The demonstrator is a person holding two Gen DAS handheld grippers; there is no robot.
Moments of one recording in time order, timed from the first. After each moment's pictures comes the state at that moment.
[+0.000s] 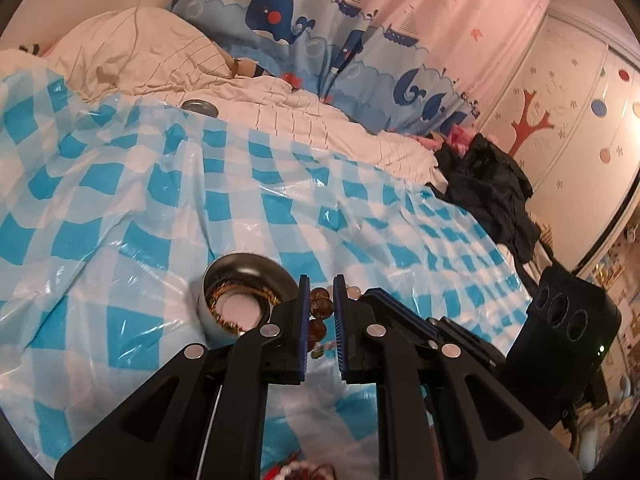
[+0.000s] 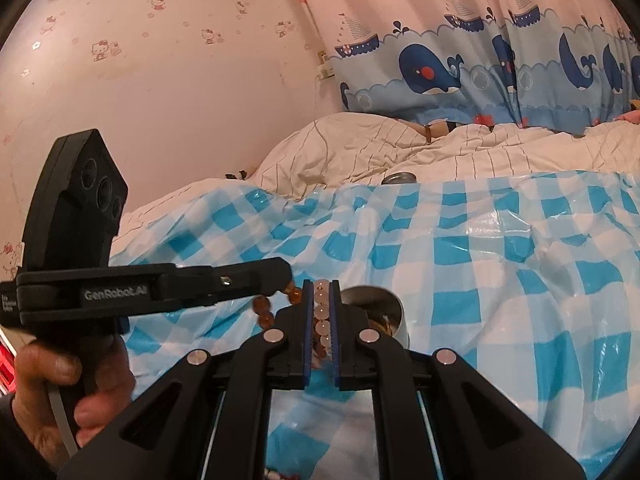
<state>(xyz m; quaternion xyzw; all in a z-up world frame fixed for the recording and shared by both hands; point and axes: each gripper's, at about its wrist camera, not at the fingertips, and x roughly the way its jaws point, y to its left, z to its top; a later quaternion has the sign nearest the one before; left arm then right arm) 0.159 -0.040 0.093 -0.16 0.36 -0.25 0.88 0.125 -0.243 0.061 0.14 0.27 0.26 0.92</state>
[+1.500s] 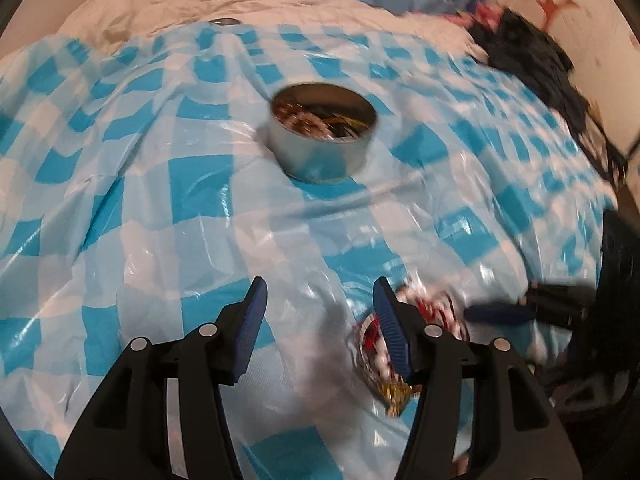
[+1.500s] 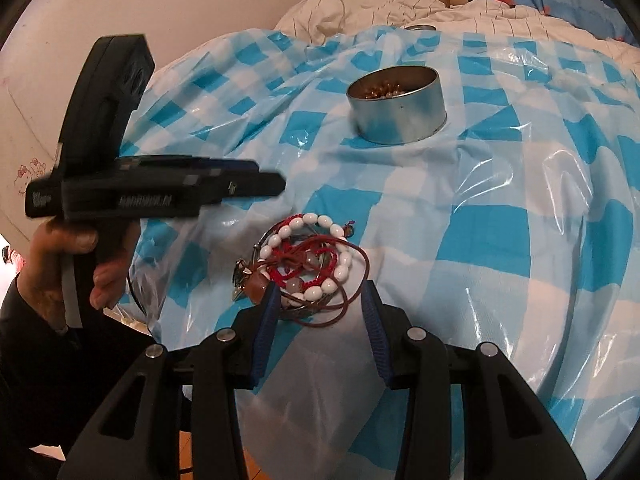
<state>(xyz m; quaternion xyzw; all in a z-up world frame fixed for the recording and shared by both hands) 0.087 -0.024 0.020 0.04 0.50 -0.21 0.84 0.018 -0.225 -0.008 0.10 0.48 0.31 0.82</state>
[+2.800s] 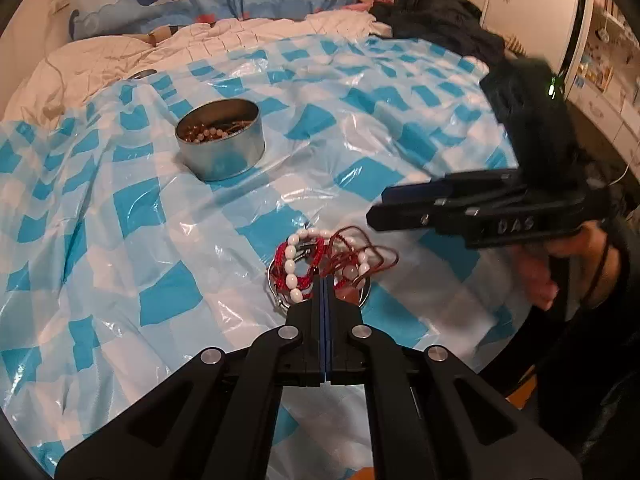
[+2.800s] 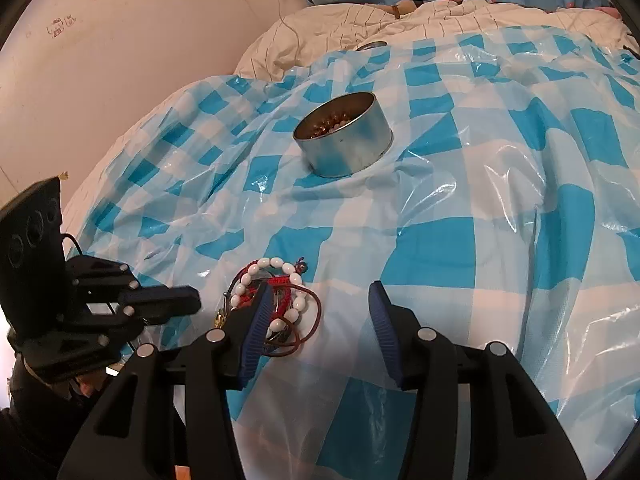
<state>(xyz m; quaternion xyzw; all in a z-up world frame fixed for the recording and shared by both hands) 0.016 -0.040 0.036 0.11 0.43 -0.33 0.83 0.030 -0.256 -0.006 0.17 0.46 0.25 0.84</state>
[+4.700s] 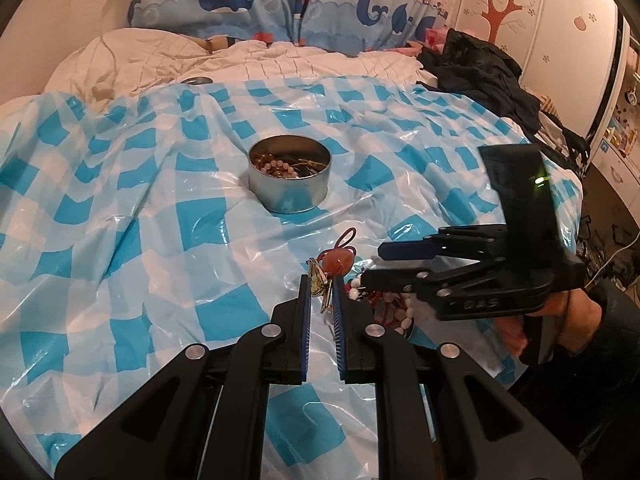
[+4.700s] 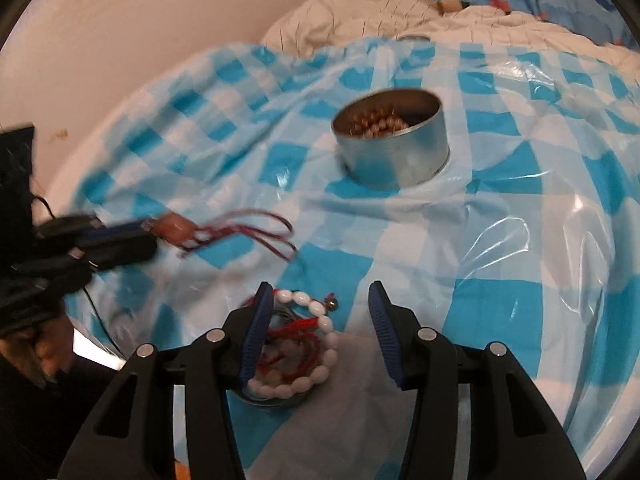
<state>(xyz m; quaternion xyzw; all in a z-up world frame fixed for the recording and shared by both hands) 0.040 0.002 0.060 0.04 0.40 -0.27 0.87 0.069 -0.205 -0.013 0.09 0.47 0.29 0.83</state>
